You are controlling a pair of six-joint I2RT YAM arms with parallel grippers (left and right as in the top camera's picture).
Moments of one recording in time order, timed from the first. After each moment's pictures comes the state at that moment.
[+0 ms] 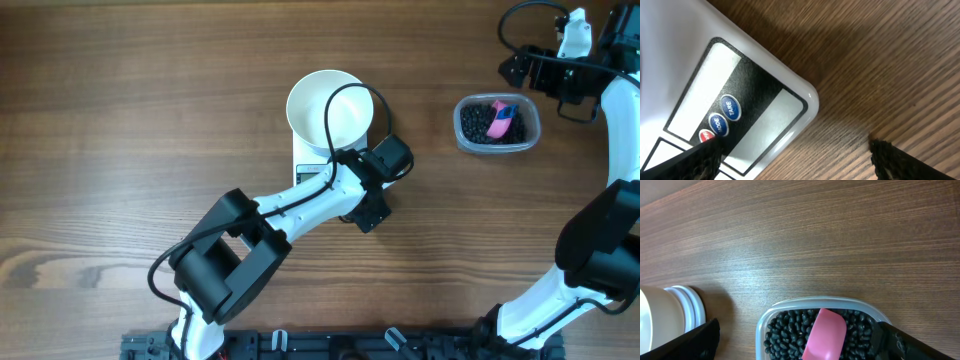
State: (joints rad) left arm -0.86 2.01 1.33 -0.72 -0.16 0.07; right arm -0.33 1.92 1.67 -0.84 -0.45 -0.08
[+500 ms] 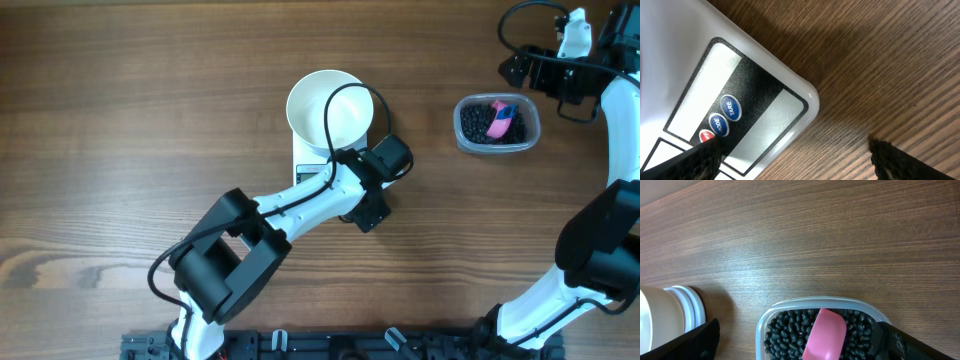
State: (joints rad) left arm -0.85 2.01 1.33 -0.72 -0.15 0.07; right arm -0.33 1.92 1.67 -0.84 -0.45 -0.08
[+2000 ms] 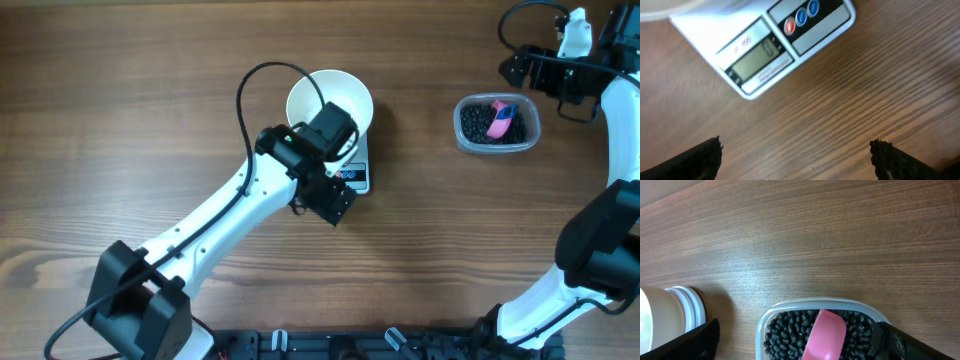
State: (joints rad) left arm -0.67 1.66 1.31 -1.03 0.02 0.00; right arm -0.33 1.92 1.67 -0.84 -0.45 -0.08
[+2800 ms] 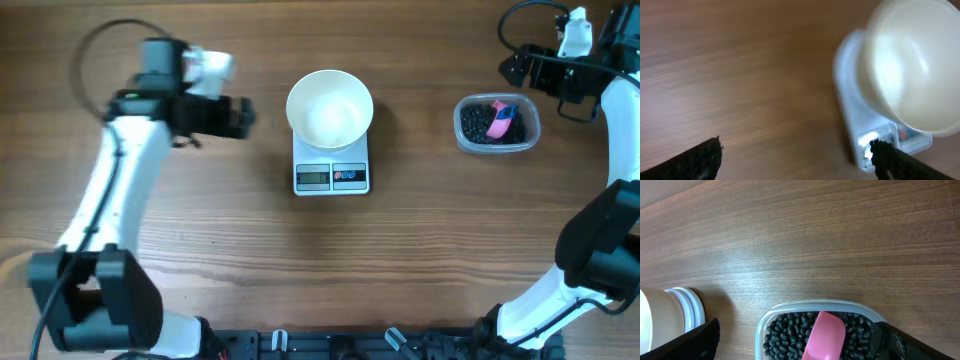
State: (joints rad) left arm 0.01 1.66 1.34 -0.76 0.33 0.13; right arm -0.33 1.92 1.67 -0.83 -0.45 -0.08
